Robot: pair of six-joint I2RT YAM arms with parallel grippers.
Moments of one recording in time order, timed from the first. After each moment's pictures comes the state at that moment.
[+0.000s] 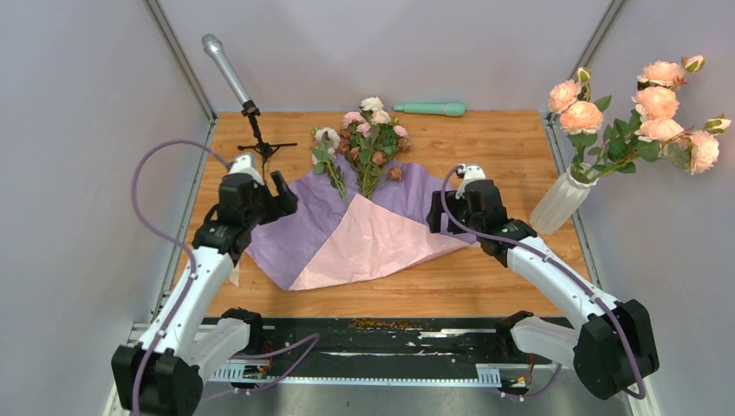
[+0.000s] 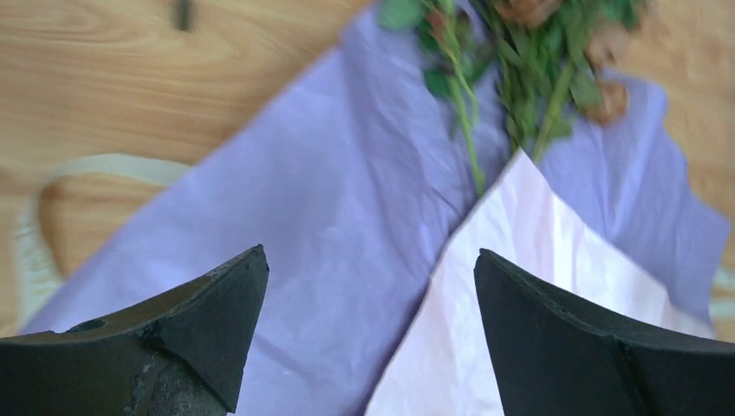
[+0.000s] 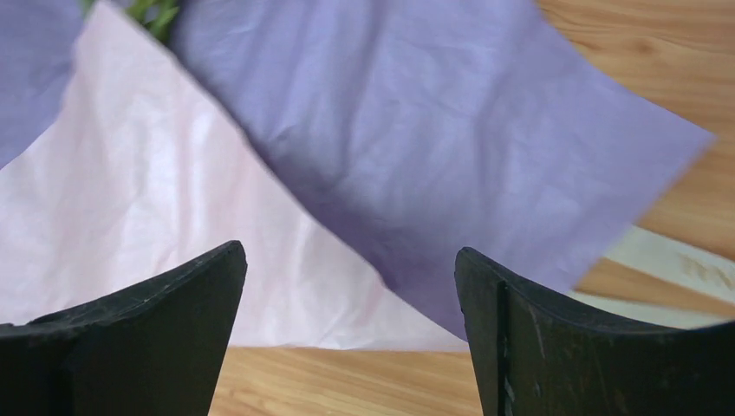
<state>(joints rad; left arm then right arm) -0.13 0.89 0.77 -0.41 -0.05 -0.49 0.43 1.11 0.72 -0.27 0.12 0.31</state>
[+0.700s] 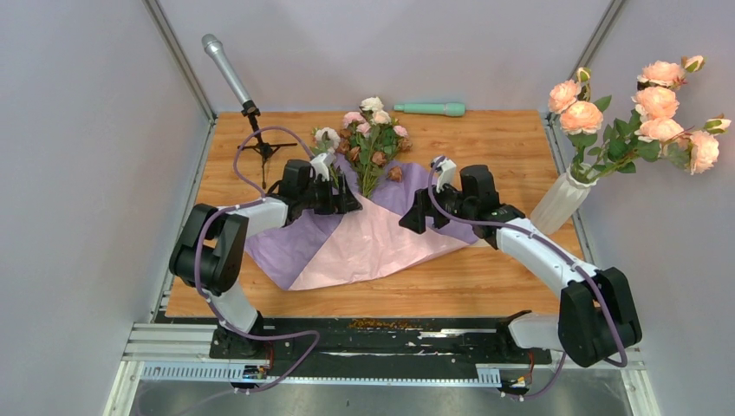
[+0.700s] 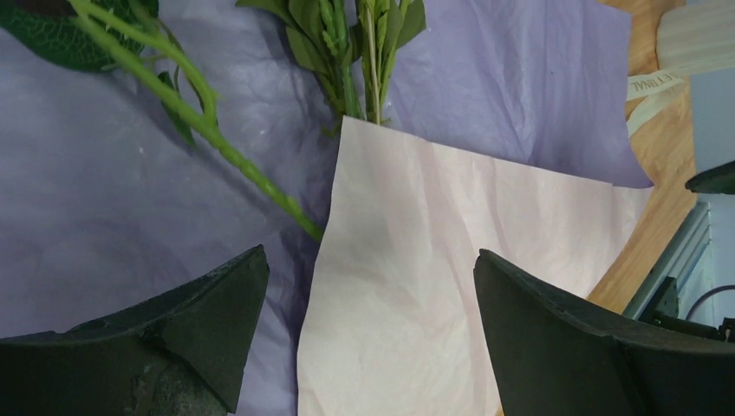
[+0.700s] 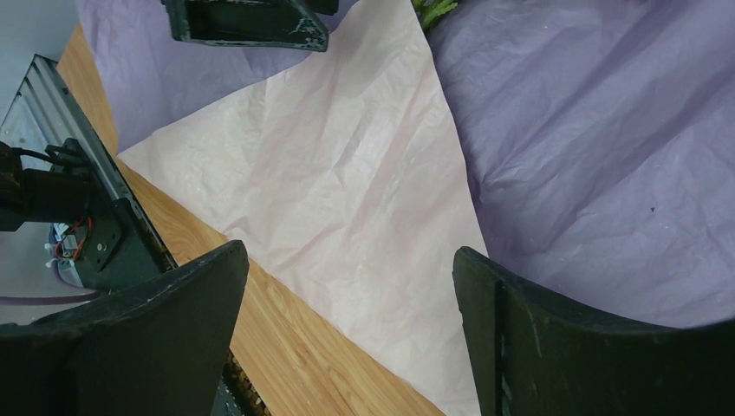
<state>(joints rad) -0.33 1.66 0.84 0.16 0.51 -0.43 0.39 1.30 0.80 -0.09 -0.56 0.19</state>
